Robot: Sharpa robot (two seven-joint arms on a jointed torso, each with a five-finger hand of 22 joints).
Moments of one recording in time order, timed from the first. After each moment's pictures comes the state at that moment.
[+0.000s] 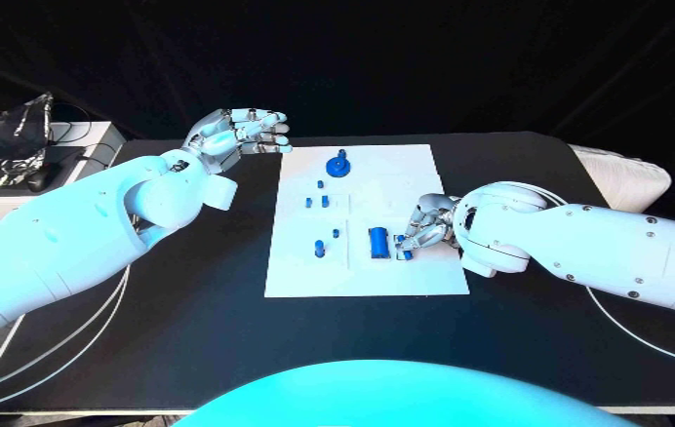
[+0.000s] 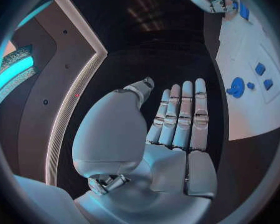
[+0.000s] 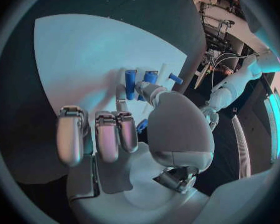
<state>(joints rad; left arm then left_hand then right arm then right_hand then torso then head) 0.87 -0.87 0.36 1.38 -0.24 -0.02 0.27 1.37 -0.18 0.43 0.19 0.05 0.89 0.20 0.23 0.30 1.08 0.15 0.17 0.11 0.99 0.11 0.33 0.43 0.17 1.02 0.22 0.16 0.19 1.19 -0.76 -0.19 1.57 -1.07 -0.07 -0.57 1.09 -0.20 0.51 0.20 0.29 1.06 0.07 0.21 0.73 1.47 0.00 1.53 1.31 1.47 -0.06 1.56 1.31 0.04 1.47 0.04 1.41 1.31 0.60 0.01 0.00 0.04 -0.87</state>
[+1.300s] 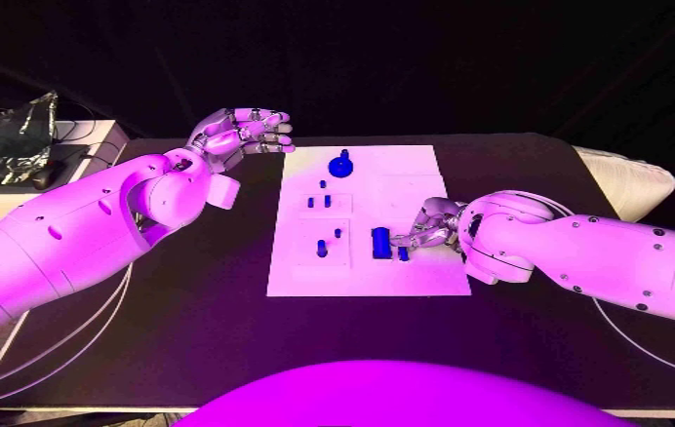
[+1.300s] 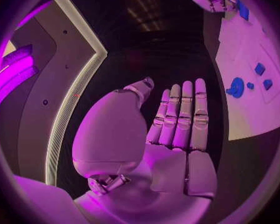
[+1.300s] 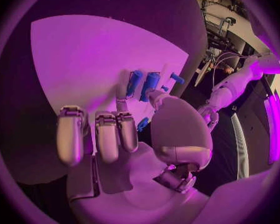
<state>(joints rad) 0.87 -0.87 0.36 1.38 -0.24 -0.02 0.27 1.37 -0.18 0.43 0.20 0.05 0.89 0.20 0.23 0.29 1.08 0.15 0.17 0.11 0.99 0.11 0.33 0.43 0.17 1.02 0.22 0.15 0.19 1.17 -0.78 -0.19 1.58 -1.09 -0.13 -0.56 0.94 -0.17 0.37 0.29 0.10 1.06 0.07 0.22 0.69 1.47 0.00 1.53 1.31 1.46 -0.07 1.56 1.31 0.04 1.47 0.04 1.41 1.31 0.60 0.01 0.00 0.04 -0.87</state>
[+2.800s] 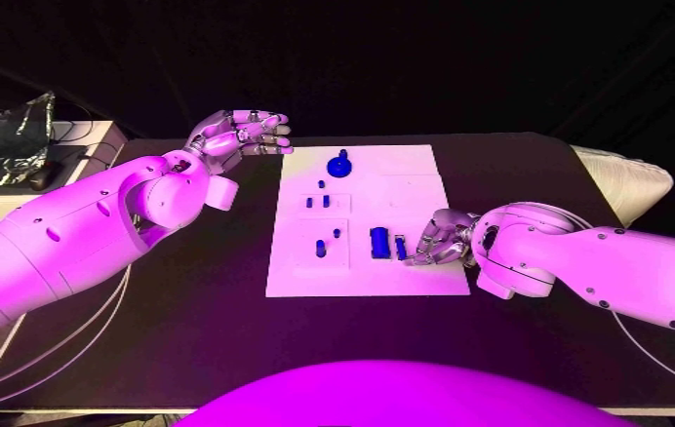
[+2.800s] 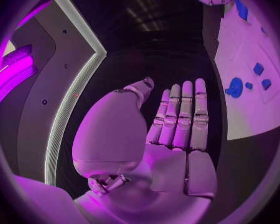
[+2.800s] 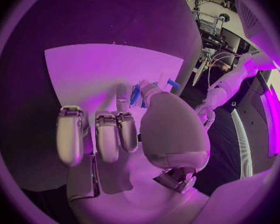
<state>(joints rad) 0.87 -0.87 0.36 1.37 -0.24 -0.01 0.26 1.37 -0.18 0.43 0.20 0.05 0.89 0.20 0.23 0.29 1.08 0.15 0.17 0.11 0.99 0.11 0.33 0.43 0.17 1.02 0.22 0.15 0.19 1.15 -0.86 -0.19 1.66 -1.06 -0.12 -0.55 1.17 -0.16 0.24 0.28 0.11 1.07 0.07 0.26 0.67 1.47 0.00 1.53 1.31 1.47 -0.07 1.56 1.31 0.04 1.47 0.04 1.41 1.31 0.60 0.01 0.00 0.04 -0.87</state>
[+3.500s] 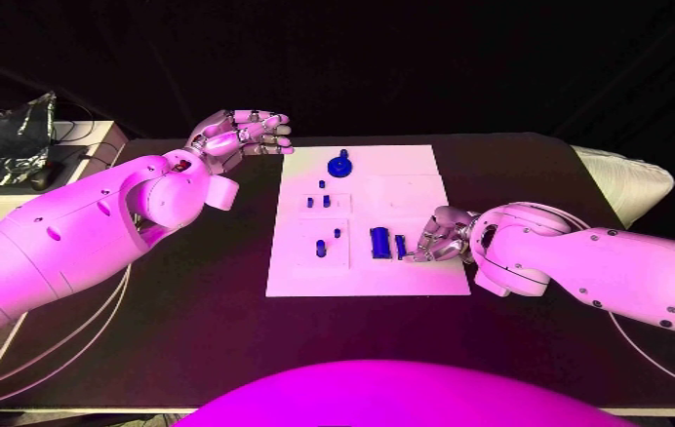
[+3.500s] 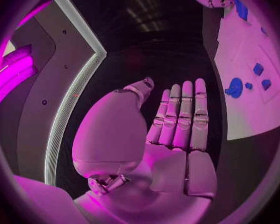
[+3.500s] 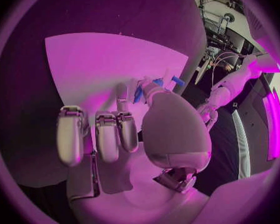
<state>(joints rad) 0.87 -0.87 0.36 1.37 -0.24 -0.01 0.26 1.37 -0.18 0.43 0.20 0.05 0.89 0.20 0.23 0.29 1.08 0.15 0.17 0.11 0.99 0.11 0.33 0.43 0.17 1.02 0.22 0.15 0.19 1.14 -0.85 -0.19 1.63 -1.09 -0.16 -0.55 1.17 -0.14 0.25 0.29 0.14 1.07 0.06 0.26 0.67 1.47 -0.01 1.53 1.31 1.47 -0.07 1.56 1.31 0.04 1.46 0.03 1.41 1.31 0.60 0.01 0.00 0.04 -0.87</state>
